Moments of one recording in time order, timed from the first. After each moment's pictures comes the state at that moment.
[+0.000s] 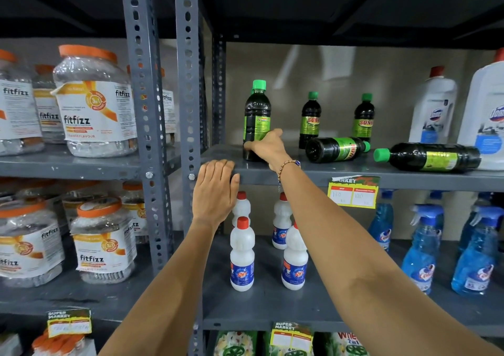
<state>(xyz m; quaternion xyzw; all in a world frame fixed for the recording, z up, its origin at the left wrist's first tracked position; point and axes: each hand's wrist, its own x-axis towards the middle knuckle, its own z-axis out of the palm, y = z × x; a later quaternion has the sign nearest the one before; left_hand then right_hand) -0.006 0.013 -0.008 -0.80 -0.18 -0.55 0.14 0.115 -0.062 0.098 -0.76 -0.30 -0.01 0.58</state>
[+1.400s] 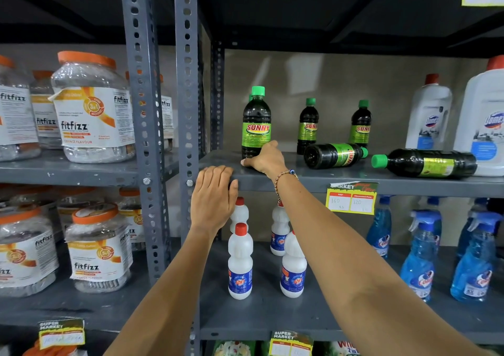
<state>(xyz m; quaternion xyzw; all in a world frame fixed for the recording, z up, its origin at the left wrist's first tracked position) -0.003 0.017 -0.010 -0.80 -0.16 -0.56 0.12 0.106 -0.067 0.093 -0.84 -0.30 -0.05 0.44</state>
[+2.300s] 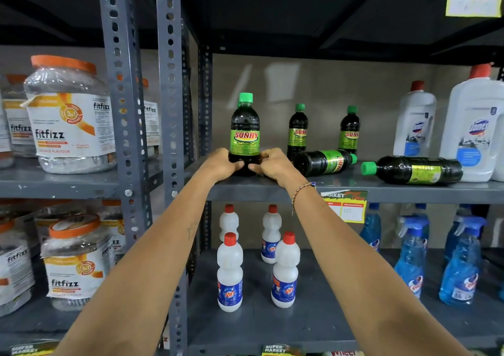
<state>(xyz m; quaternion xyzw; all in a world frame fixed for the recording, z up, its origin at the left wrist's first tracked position) 0.036 0.011 0.103 -0.89 -0.22 -0.27 -0.30 0.145 -0.089 0.097 -0.79 -0.33 0.04 0.52</state>
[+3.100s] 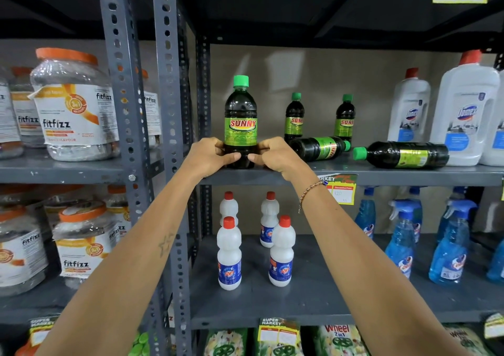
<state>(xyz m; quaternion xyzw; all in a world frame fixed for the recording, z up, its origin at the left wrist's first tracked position) -0.010 -0.004 0.089 -0.86 -0.19 -0.35 -0.32 0.105 -0.135 0.096 -0.76 -0.39 0.05 0.52</state>
